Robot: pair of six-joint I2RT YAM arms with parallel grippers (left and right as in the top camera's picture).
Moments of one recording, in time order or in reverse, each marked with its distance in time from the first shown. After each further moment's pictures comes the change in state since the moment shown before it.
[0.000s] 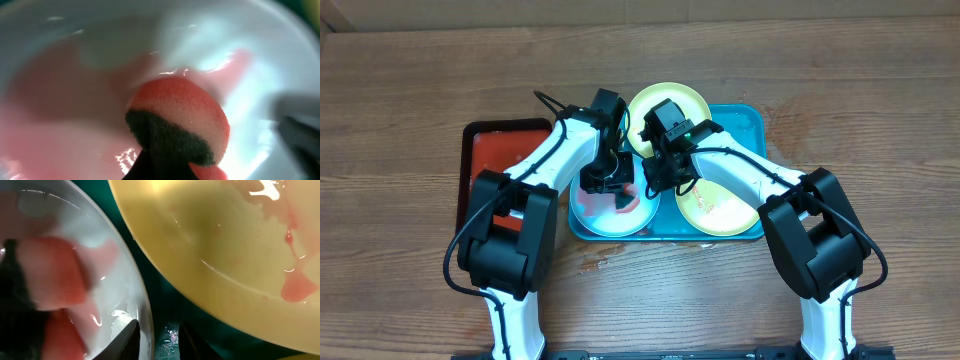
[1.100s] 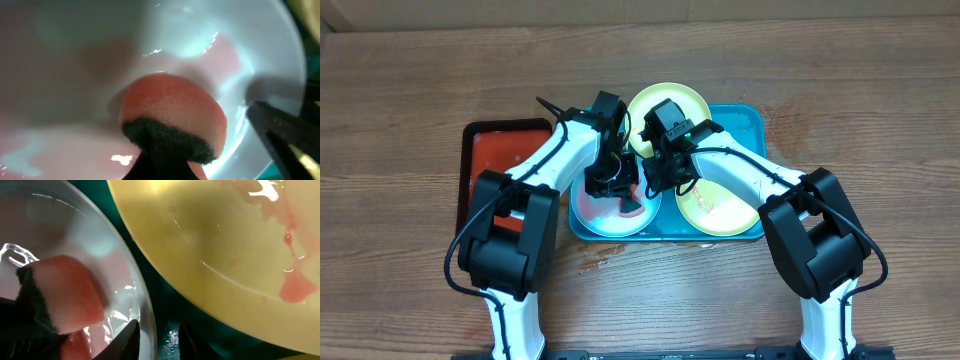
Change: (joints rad) left arm -0.011 -0.004 -0.023 0.007 0.113 -0.040; right arm -0.001 0.000 -0.001 0.000 0.000 0.001
